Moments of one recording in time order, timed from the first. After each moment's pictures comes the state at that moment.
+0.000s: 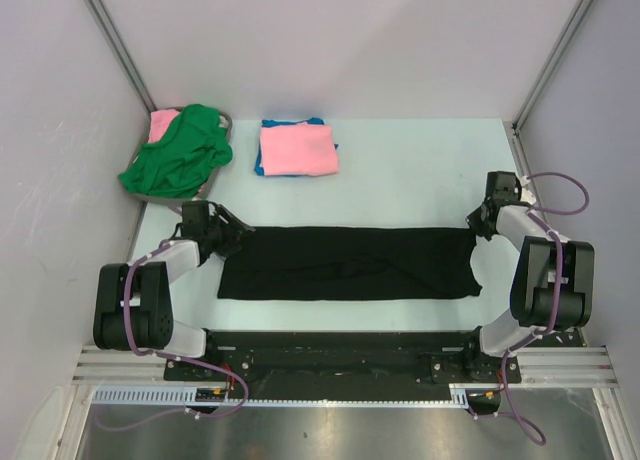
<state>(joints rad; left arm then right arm) 0.04 1.43 0.58 0.00 0.21 -0.85 -0.12 1.57 0.91 -0.34 0.19 0.76</state>
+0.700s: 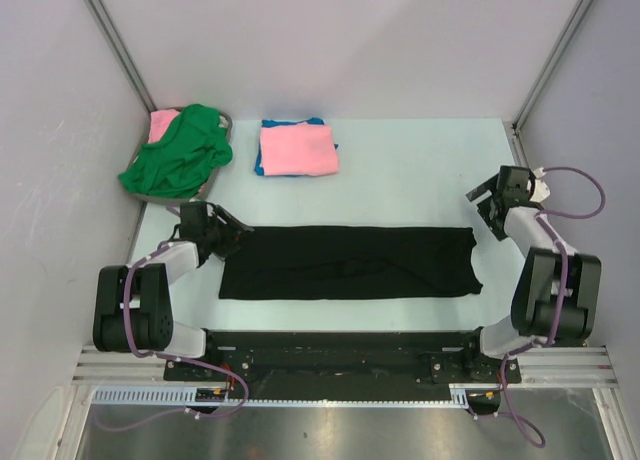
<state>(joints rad) 0.05 1.42 0.57 0.01 0.21 -0.86 -0.19 1.55 0.92 -0.25 0.16 0.81</state>
